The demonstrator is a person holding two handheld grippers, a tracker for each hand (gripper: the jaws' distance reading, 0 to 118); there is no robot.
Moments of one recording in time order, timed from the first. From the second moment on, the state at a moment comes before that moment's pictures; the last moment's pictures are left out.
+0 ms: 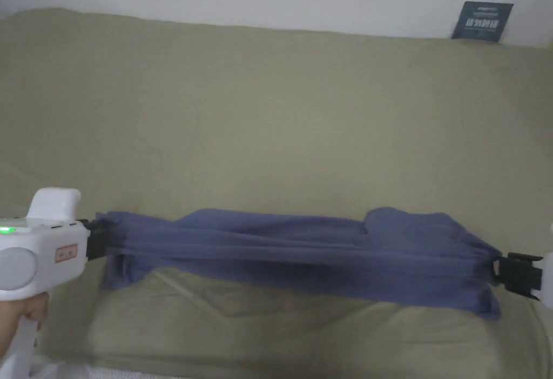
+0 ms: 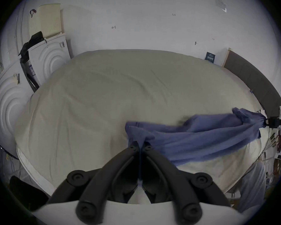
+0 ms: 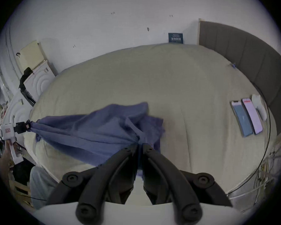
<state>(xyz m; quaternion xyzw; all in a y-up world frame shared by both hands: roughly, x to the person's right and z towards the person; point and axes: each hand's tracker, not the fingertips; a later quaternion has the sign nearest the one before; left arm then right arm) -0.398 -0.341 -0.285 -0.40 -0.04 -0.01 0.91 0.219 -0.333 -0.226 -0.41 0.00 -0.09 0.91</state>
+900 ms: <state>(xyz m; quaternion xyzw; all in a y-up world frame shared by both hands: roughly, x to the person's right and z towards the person) -0.368 -0.322 -0.291 -0.36 0.01 0.04 0.93 0.048 -0.311 -0.234 -0.21 -0.03 0.00 0.98</state>
